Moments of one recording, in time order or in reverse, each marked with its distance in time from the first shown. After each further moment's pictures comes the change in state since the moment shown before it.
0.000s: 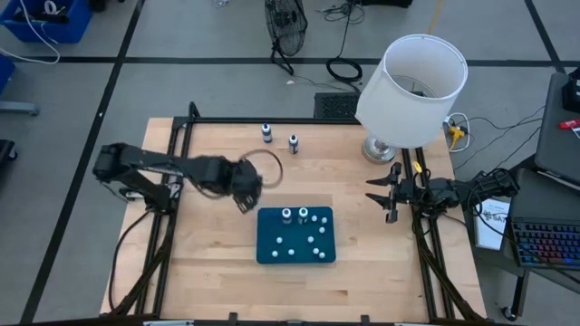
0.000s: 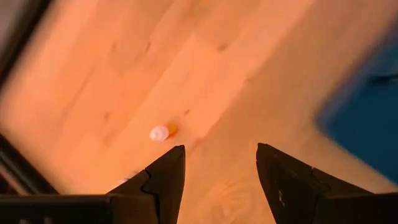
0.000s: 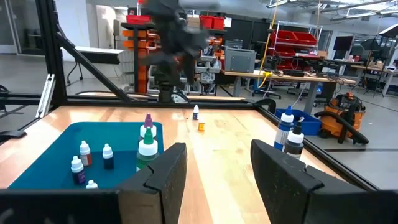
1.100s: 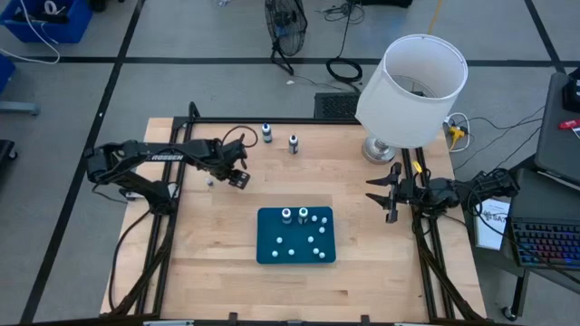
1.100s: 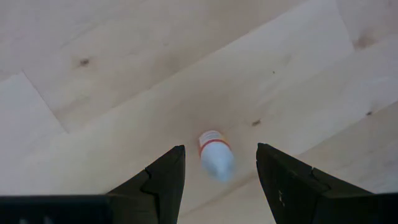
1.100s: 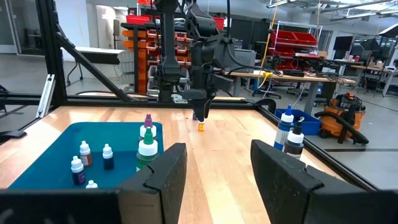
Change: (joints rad) left arm 0.485 -0.093 -0.500 0.490 0.330 0.039; right arm 0.000 0.000 0.000 0.001 0.000 0.000
